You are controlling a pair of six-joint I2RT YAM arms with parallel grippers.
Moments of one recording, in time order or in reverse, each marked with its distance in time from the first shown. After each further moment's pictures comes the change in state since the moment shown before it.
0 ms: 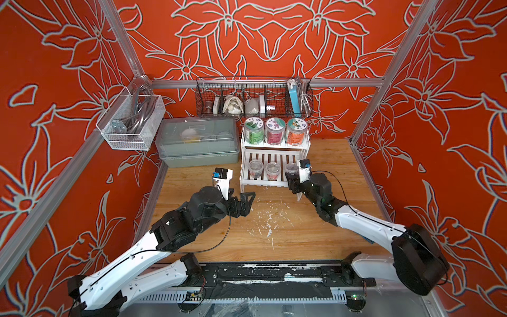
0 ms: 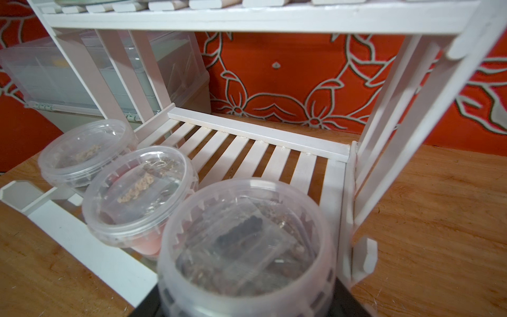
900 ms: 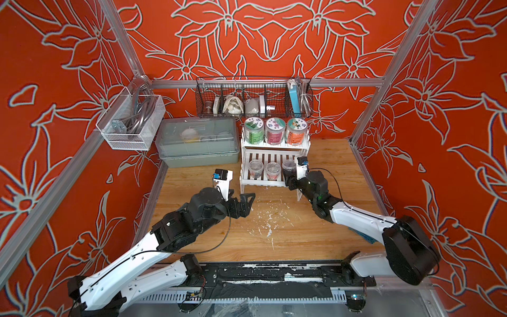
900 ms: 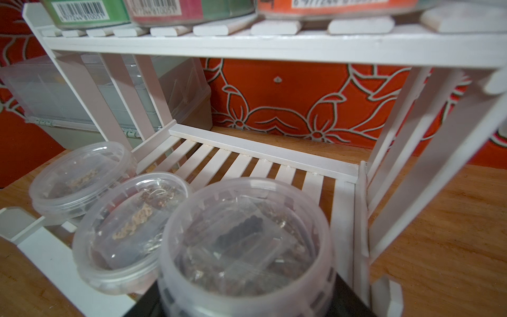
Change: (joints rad) left arm 0.001 -0.015 -0.024 0.016 0.003 0.002; right arm 0.007 0.074 0.027 0.092 0.010 -0.001
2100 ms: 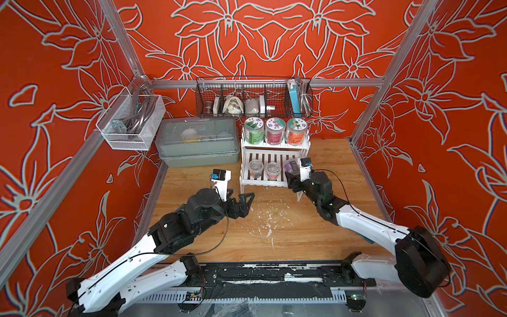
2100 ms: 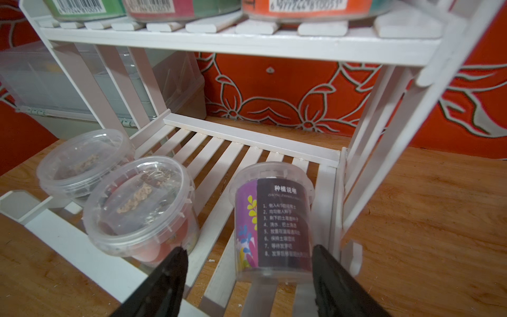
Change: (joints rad) left arm 0.000 -0.019 -0.002 0.005 0.002 0.003; right arm 0.000 -0.119 -0.005 -0.161 0.027 -0.005
